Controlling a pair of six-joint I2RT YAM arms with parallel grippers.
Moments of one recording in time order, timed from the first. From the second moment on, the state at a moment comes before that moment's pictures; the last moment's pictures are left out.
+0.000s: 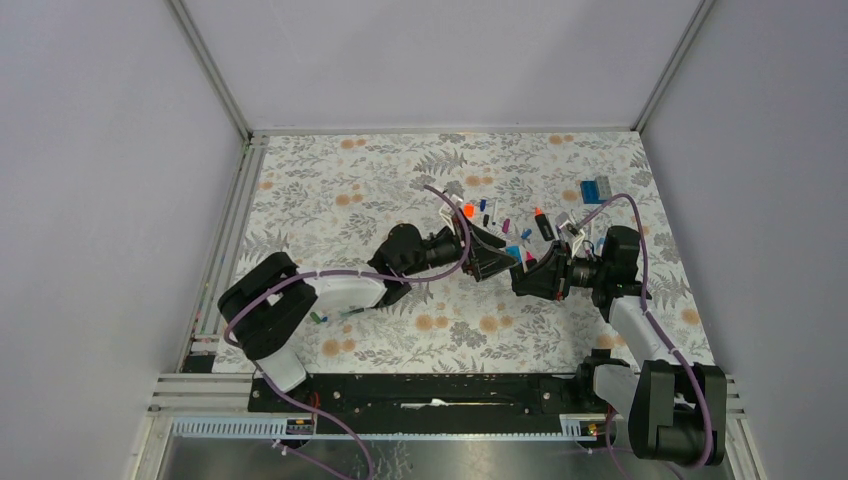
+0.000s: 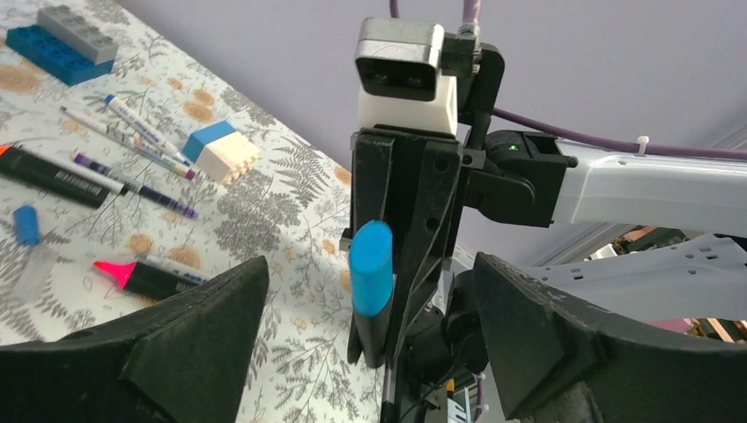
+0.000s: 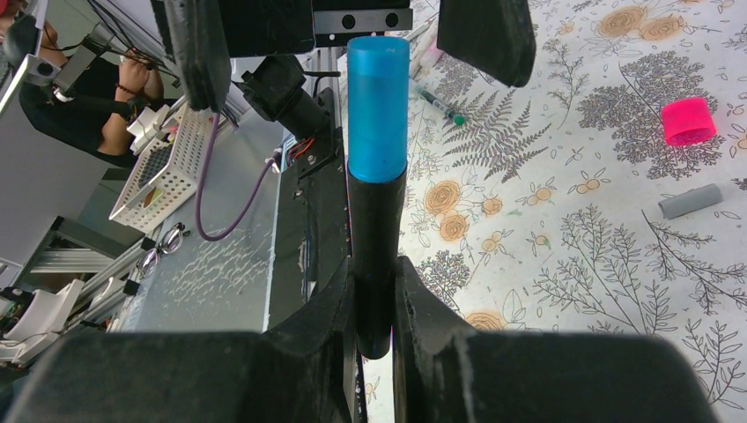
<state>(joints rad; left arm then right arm) -0.89 1.65 0.80 1.03 0.43 -0.74 -0.09 1.05 0.39 0.18 -1.54 0.12</state>
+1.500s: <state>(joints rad) -0.78 1.80 1.18 0.80 0.72 -0.72 -0.07 1.07 0.49 0.38 -1.40 0.23</state>
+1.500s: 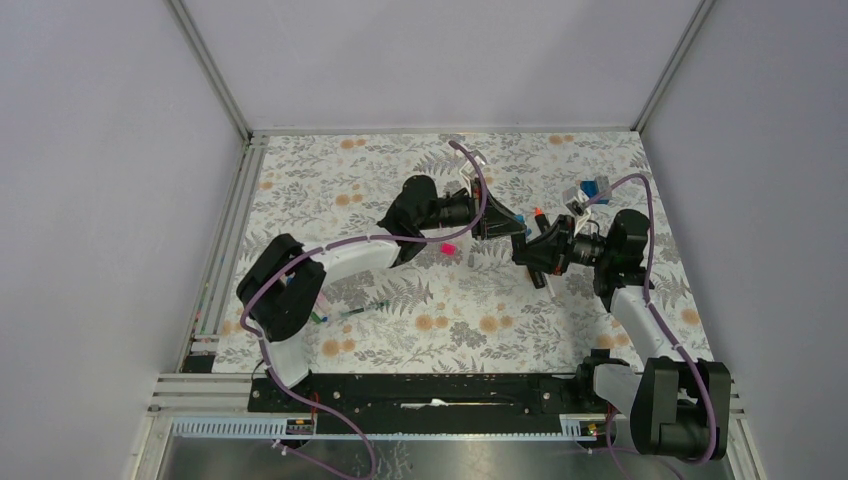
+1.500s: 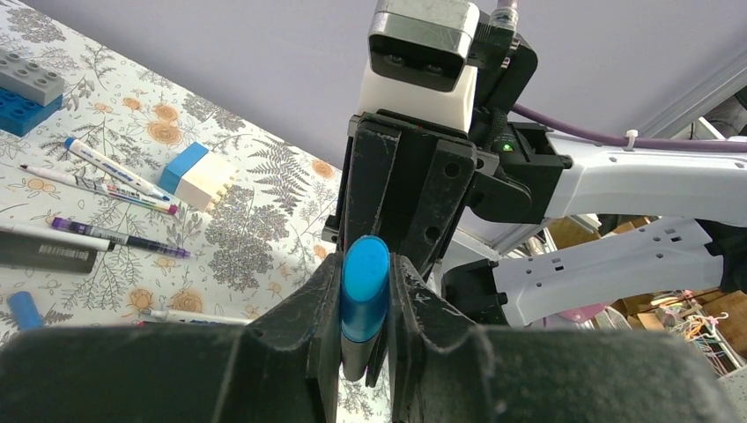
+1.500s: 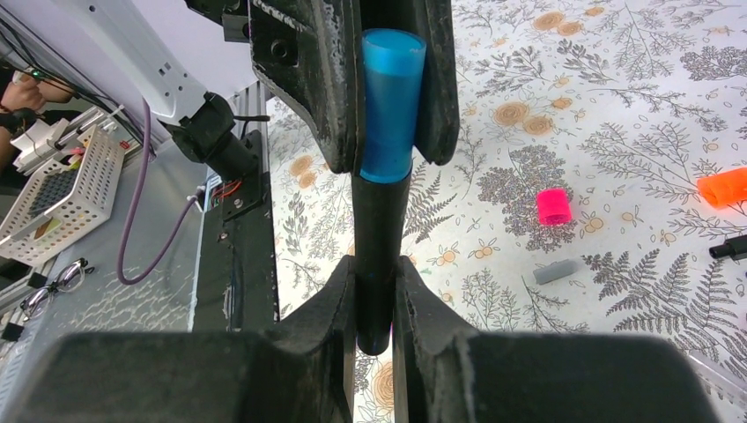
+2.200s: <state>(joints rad) -0.53 1.56 1.23 1.10 0.44 -0.84 -0.22 1.04 0.47 0.03 -1.39 0.04</state>
